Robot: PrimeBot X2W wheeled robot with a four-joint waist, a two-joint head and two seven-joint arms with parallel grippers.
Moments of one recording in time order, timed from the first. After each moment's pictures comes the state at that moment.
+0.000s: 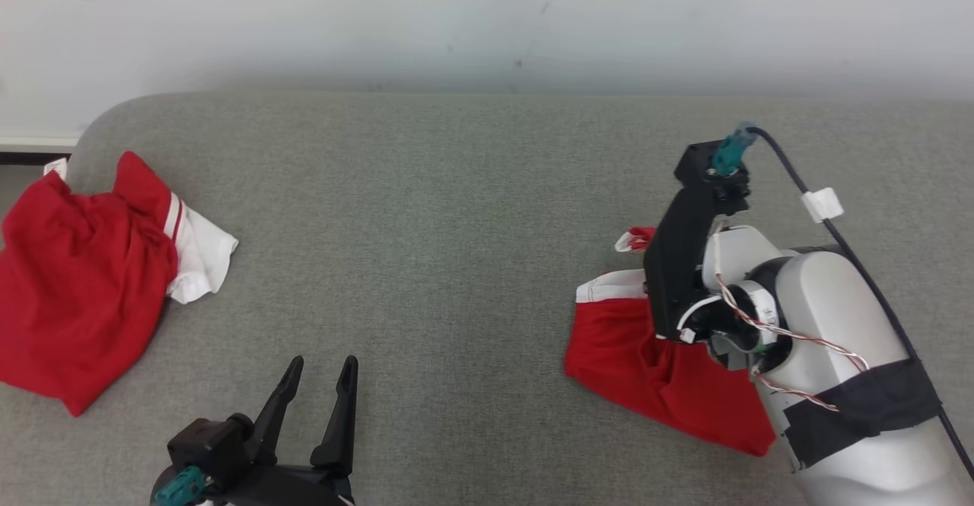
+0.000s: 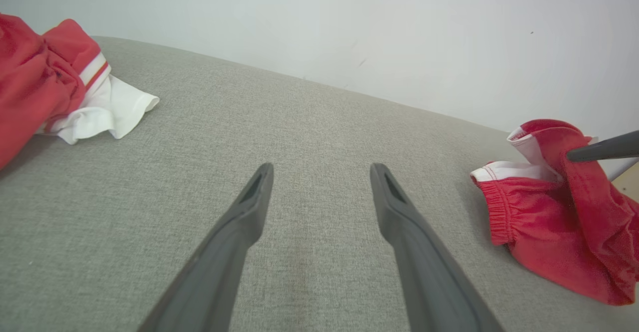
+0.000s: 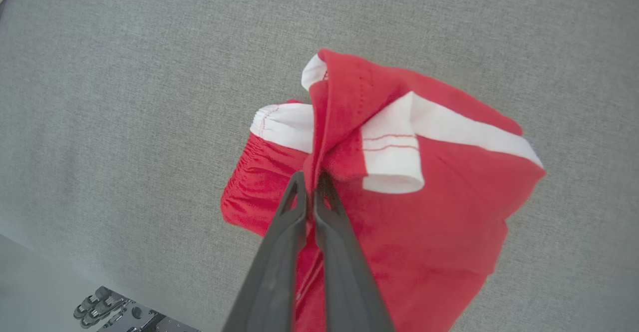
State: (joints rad) left arm -0.14 0.21 -0.47 0.22 -0.52 0.06 -0.24; right arm -0.57 -0.06 0.19 0.19 0.33 -0.10 1.22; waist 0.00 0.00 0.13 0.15
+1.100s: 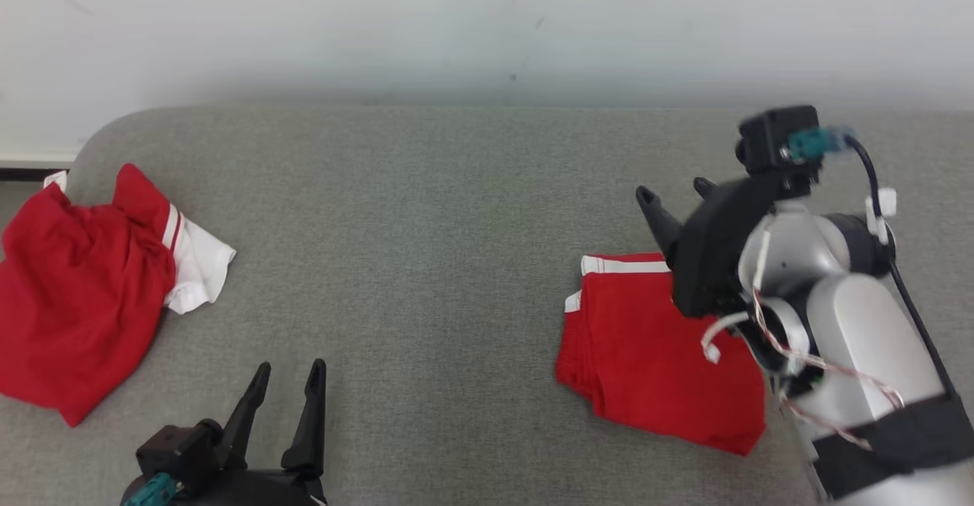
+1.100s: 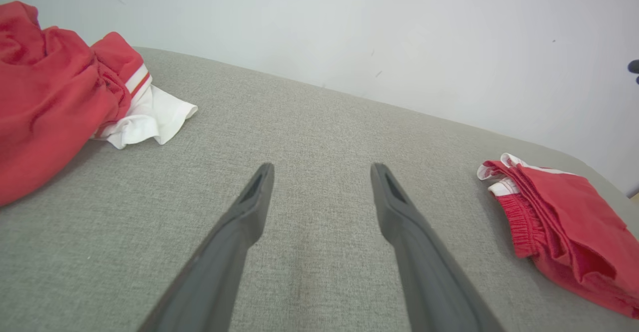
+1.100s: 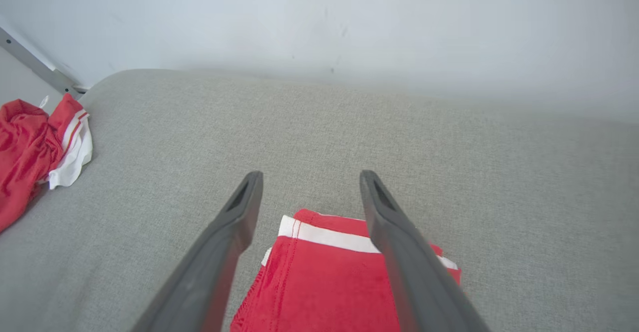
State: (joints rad) left arm -0.12 0.23 -0.43 0.23 -0.52 0.07 -0.24; right arm -0.53 -0.09 0.18 0.08 0.34 -0.12 0.78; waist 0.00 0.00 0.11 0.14
